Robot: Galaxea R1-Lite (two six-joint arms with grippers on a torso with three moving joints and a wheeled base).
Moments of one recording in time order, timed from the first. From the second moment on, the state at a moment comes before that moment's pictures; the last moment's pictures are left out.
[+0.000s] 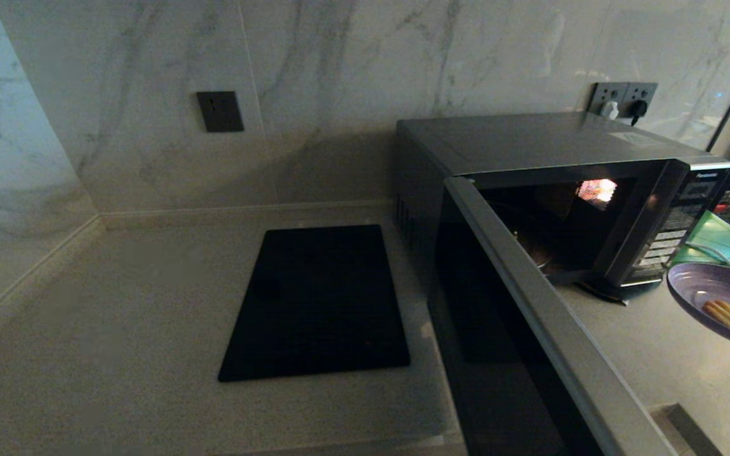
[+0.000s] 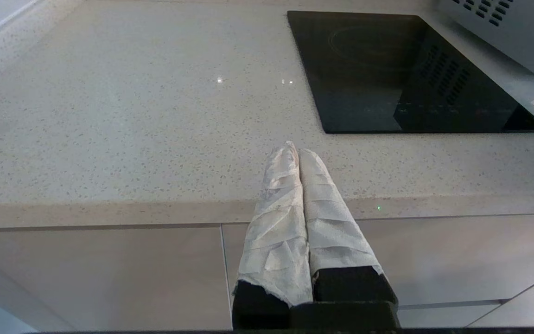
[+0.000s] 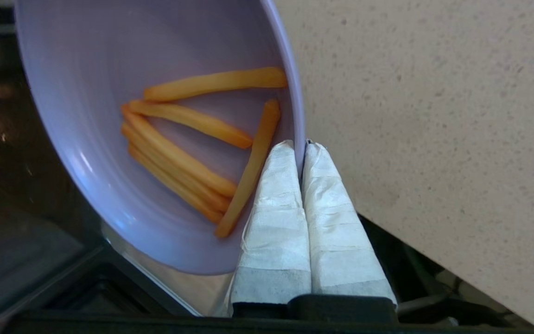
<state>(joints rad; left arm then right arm) 0.00 0.00 0.00 -0.01 0.02 -0.07 -0.87 1.76 -1.40 0.80 0.41 0.41</state>
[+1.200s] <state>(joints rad) 0.00 0.00 0.00 -0.01 0.02 -0.07 -0.38 1.66 -1.37 0.75 0.27 0.71</state>
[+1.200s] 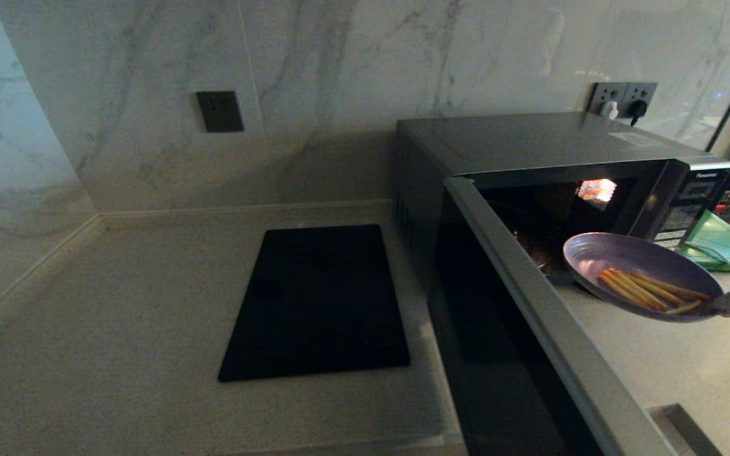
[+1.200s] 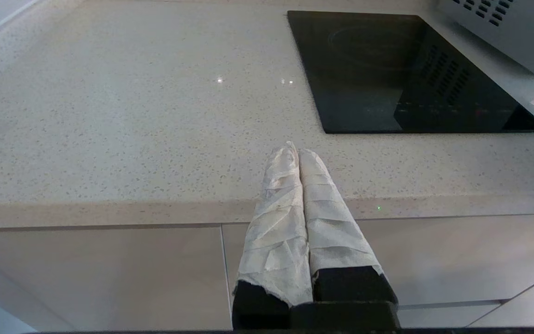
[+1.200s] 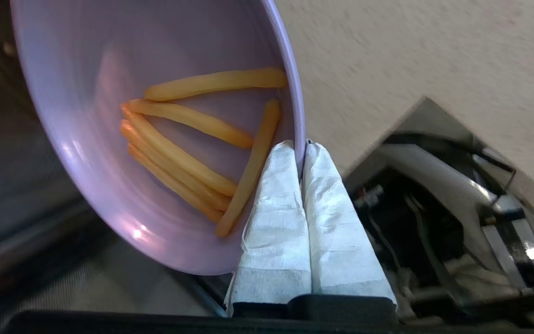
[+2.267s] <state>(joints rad) 0.00 0.00 0.00 -0.01 0.02 -0.07 -0.01 1.76 -1.39 0.48 0.01 1.13</state>
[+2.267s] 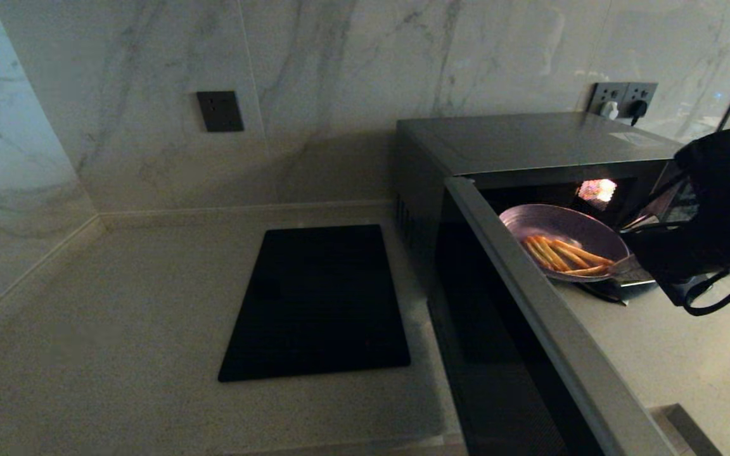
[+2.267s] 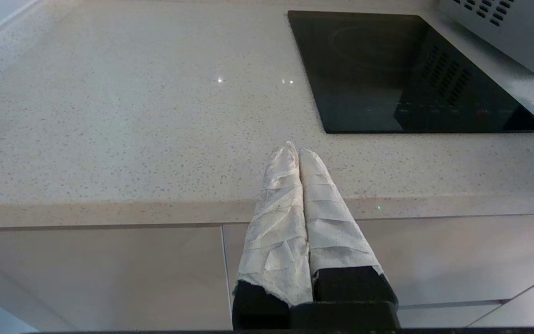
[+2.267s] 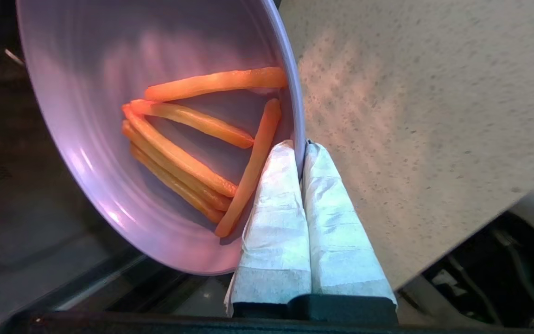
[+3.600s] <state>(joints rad) 0.00 0.00 0.00 -0.01 0.02 -0.07 0.06 2.00 -1.49 0.39 -0.06 1.17</state>
